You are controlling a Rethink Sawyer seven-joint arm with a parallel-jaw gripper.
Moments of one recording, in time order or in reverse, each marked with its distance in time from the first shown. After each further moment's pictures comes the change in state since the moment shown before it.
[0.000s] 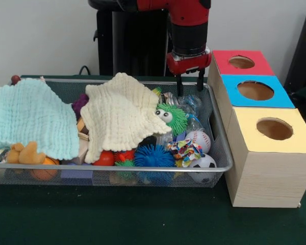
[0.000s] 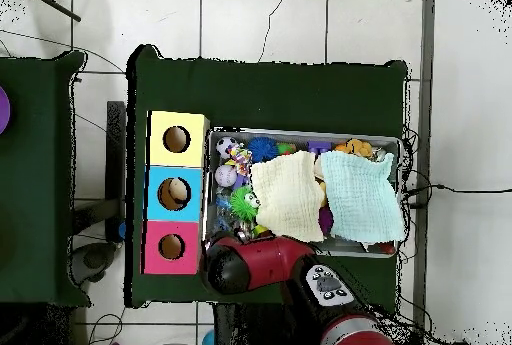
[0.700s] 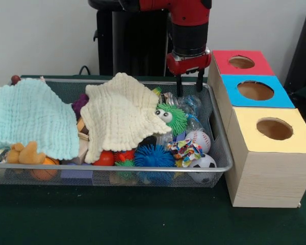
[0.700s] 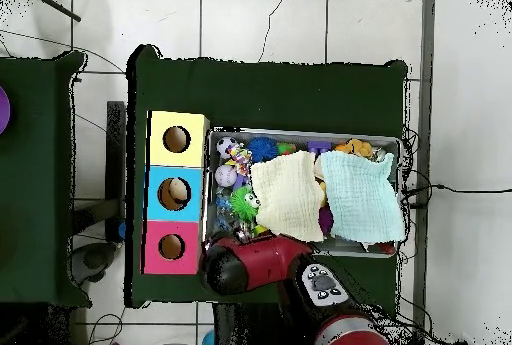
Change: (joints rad) arm 0.020 0.000 -0.014 -0.014 -0.030 -0.006 0.000
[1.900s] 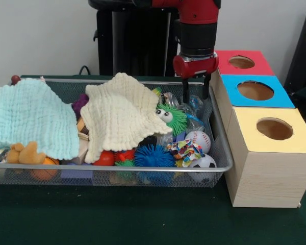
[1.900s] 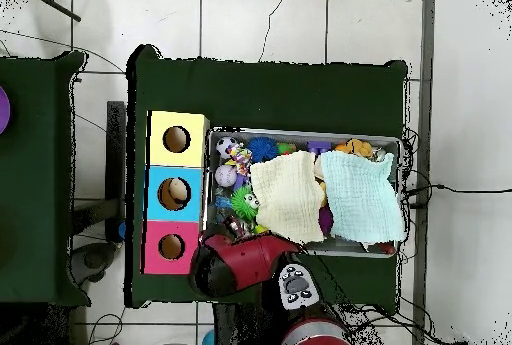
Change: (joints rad) arm 0.119 0.000 -0.094 -0.043 -0.006 -0.128 0.000
